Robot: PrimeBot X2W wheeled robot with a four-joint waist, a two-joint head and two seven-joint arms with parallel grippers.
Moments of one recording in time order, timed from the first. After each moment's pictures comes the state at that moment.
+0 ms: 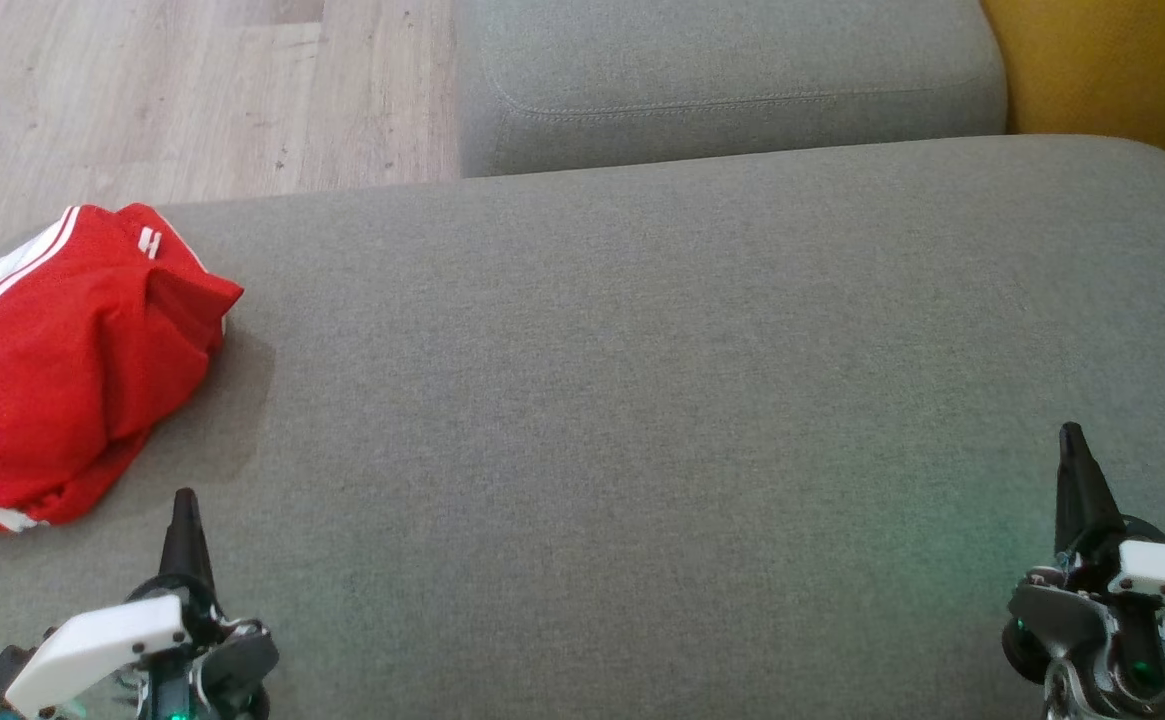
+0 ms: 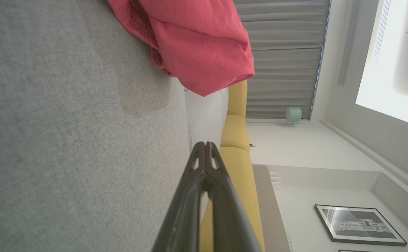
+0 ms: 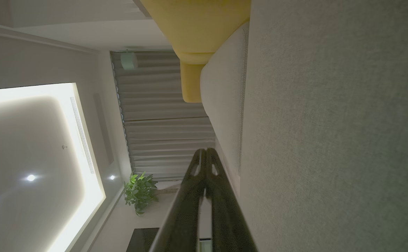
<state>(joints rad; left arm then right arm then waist) -0.06 0.05 0.08 0.27 -1.62 -0.12 0.11 -0.05 -0.05 -0.13 0.28 1.61 0.12 0.11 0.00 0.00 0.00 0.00</state>
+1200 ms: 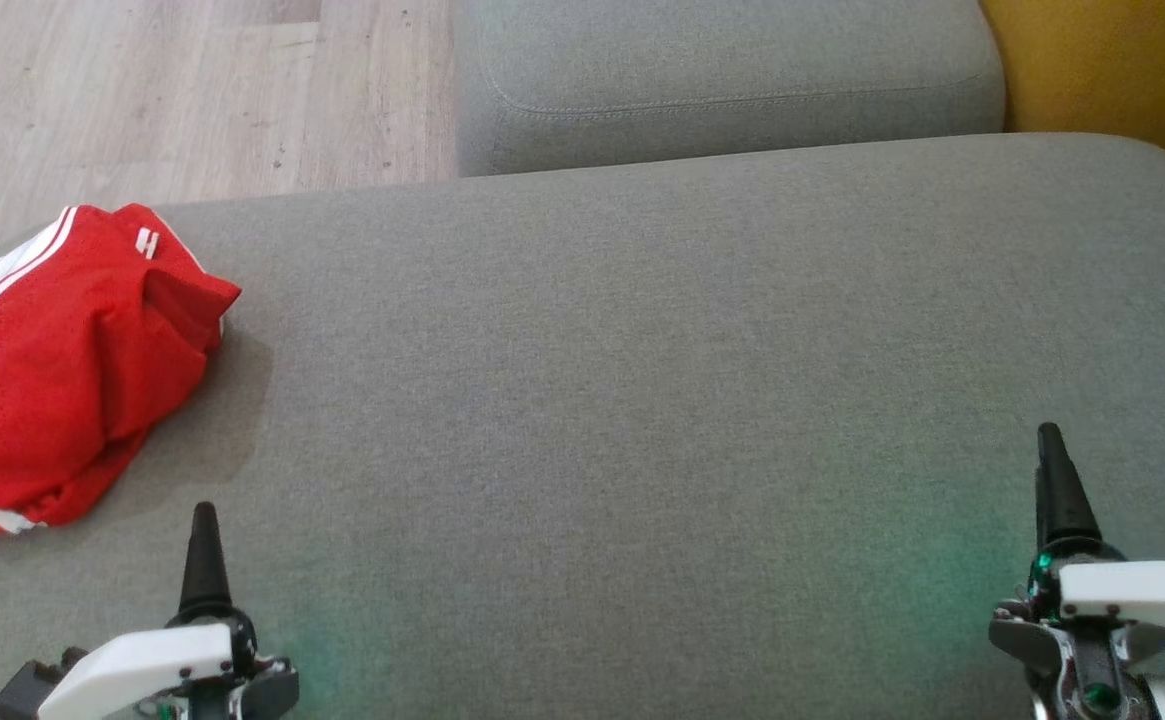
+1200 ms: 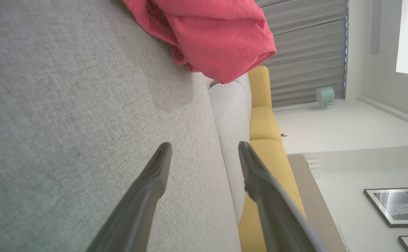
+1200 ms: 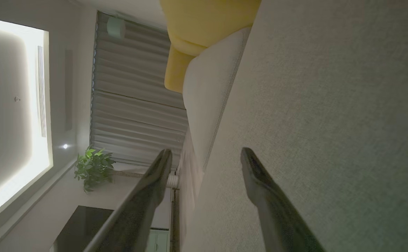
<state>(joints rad) -0.01 0.04 0.03 0.29 -1.44 -0.10 0.04 -0.01 -0.04 -0.09 0.26 1.33 0.12 0.04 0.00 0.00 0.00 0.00</state>
